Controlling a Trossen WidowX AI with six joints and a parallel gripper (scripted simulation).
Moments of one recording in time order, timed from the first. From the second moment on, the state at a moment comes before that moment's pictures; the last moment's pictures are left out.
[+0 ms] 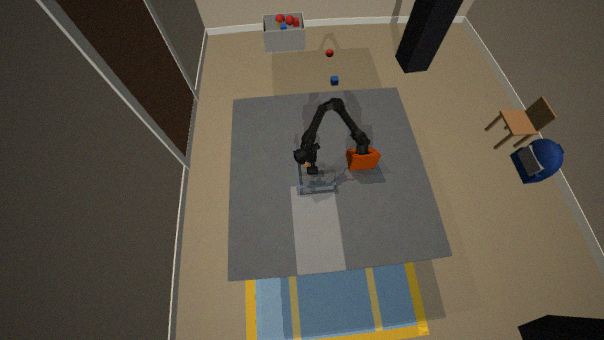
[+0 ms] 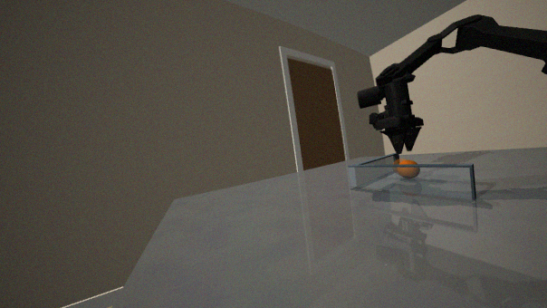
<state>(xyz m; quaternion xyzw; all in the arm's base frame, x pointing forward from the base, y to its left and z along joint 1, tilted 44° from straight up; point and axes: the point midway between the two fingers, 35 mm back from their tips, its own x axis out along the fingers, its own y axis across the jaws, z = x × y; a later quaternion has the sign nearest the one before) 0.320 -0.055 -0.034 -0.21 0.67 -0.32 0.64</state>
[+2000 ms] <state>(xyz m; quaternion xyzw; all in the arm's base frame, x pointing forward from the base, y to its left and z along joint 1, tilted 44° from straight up) 0.322 -0.047 -0.032 -0.21 0.67 -0.31 0.63</state>
